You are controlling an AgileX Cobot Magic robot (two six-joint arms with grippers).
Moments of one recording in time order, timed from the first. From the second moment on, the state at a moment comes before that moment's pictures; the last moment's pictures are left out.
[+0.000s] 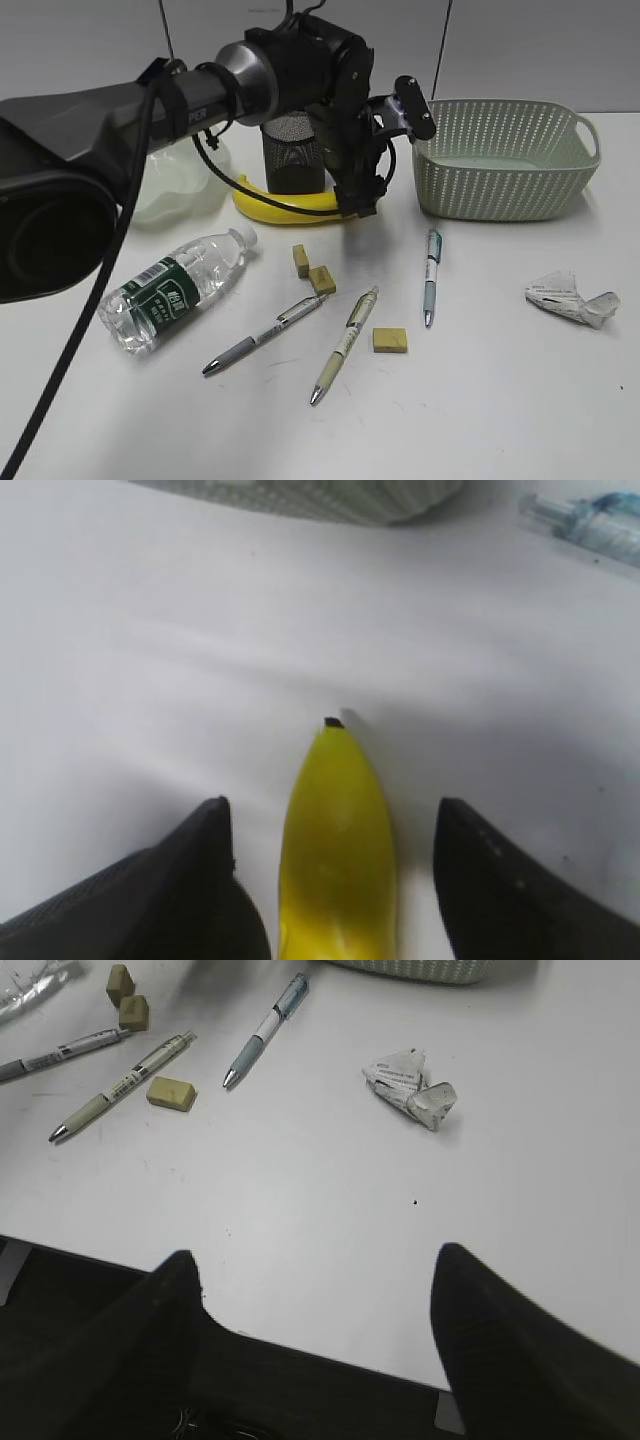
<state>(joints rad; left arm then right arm) -0.71 2.56 -2.33 0.11 0.98 0.63 0.21 0.20 -0.52 0.14 1.05 -0.07</state>
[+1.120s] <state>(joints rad) -0.68 2.62 -2.33 0.03 0.91 0.64 0.21 0.20 -0.52 0.14 1.05 -0.07</state>
